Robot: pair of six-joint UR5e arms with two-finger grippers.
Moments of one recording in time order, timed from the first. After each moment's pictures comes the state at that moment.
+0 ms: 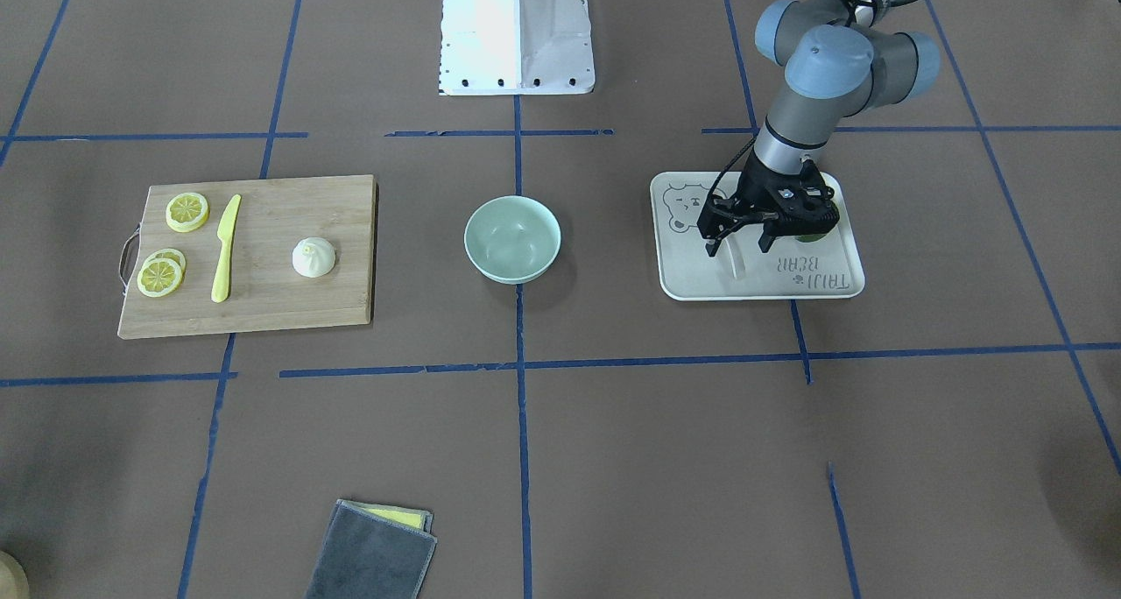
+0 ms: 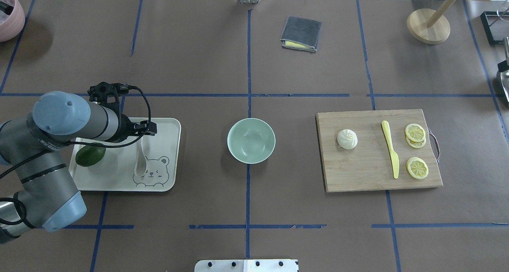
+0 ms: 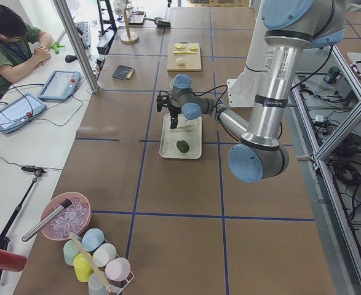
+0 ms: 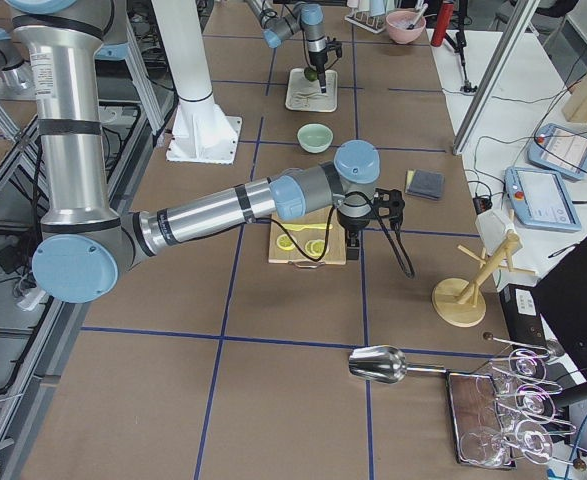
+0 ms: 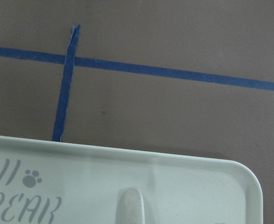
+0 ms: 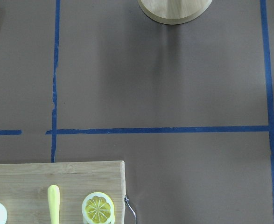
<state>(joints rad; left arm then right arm) -0.60 -1.80 -1.79 -1.98 -1.79 -1.28 1.41 -1.52 1.86 -1.54 2.43 0.42</state>
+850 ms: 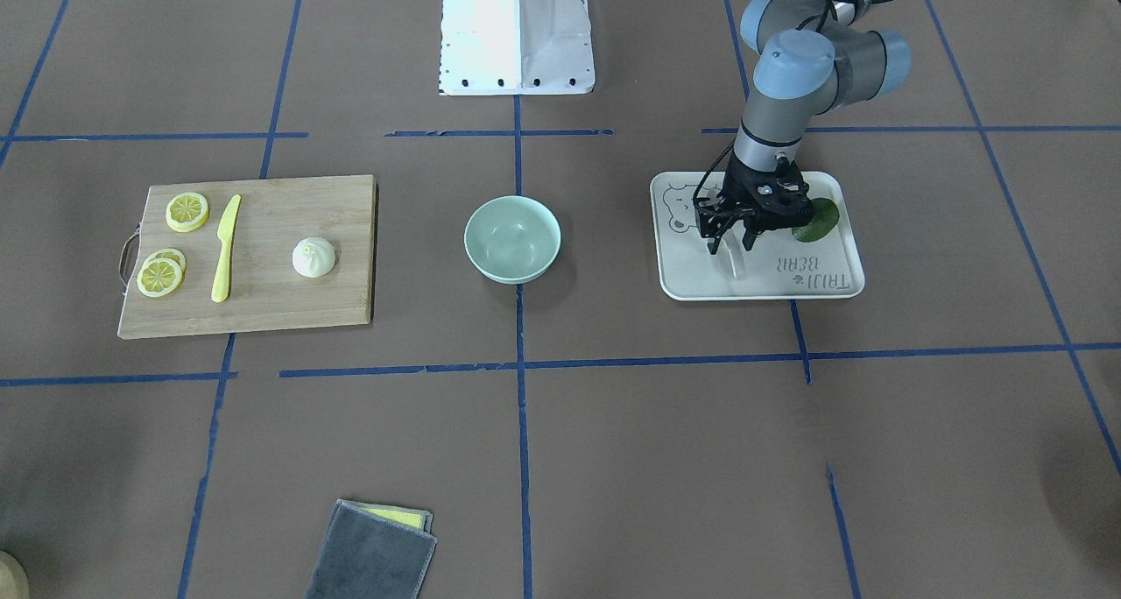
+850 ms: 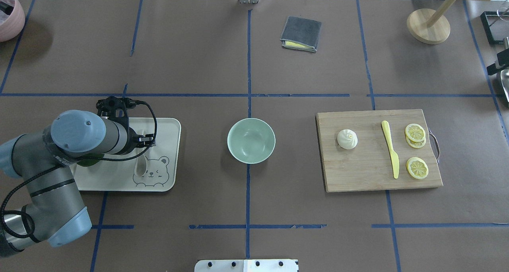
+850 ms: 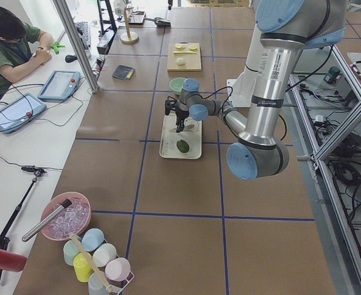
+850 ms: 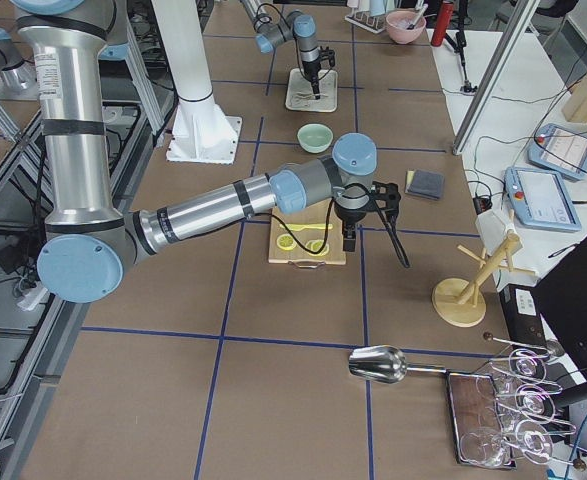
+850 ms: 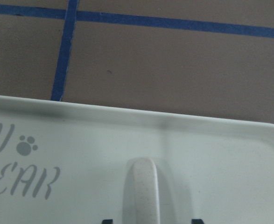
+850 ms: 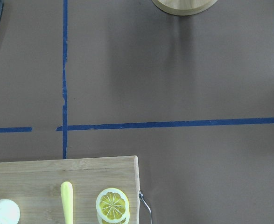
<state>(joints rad) -0.54 -1.80 -1.79 -1.93 -1.72 -1.29 1.37 -1.52 1.88 -1.53 2.43 0.48</state>
